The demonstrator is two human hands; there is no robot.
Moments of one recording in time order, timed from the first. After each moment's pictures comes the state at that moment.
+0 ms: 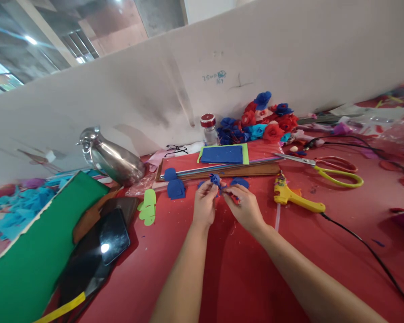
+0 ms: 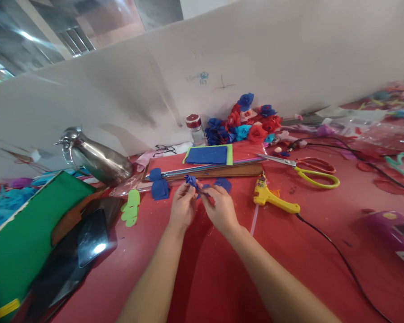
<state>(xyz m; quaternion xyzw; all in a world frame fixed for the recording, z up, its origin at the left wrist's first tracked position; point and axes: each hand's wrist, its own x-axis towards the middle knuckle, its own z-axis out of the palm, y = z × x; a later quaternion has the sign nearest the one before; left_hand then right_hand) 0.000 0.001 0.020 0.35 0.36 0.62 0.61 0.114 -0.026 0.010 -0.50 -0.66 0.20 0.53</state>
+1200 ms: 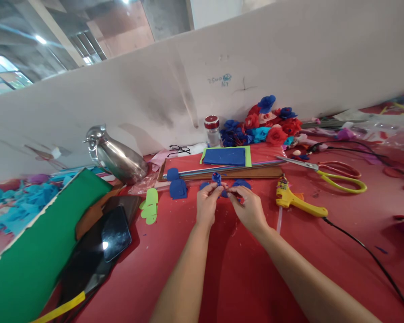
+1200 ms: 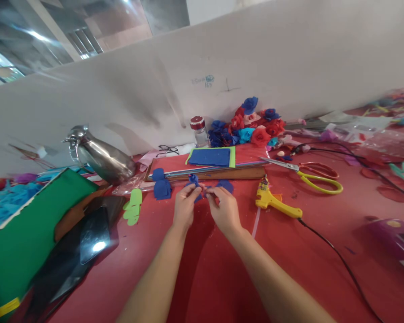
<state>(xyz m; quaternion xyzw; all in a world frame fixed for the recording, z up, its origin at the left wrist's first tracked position) -0.001 0.000 0.023 0.44 0.44 0.58 0.53 0.116 -0.025 0.009 -0.52 -0.62 0.23 0.53</state>
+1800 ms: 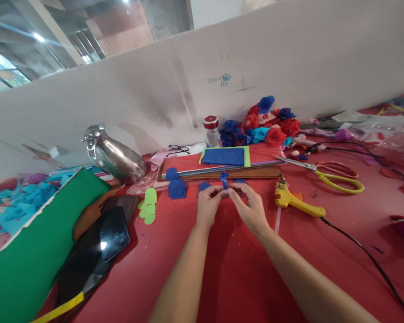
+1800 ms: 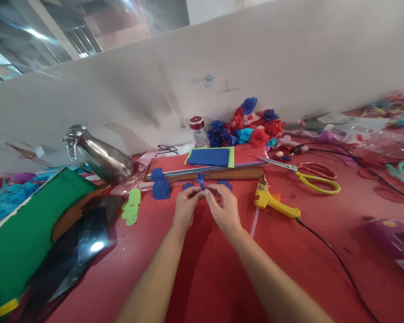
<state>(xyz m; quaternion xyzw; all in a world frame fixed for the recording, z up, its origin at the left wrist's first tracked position) 0.002 -0.004 0.027 0.43 0.43 0.55 0.57 0.114 -0.030 0.022 -0.50 -0.54 0.30 0.60</state>
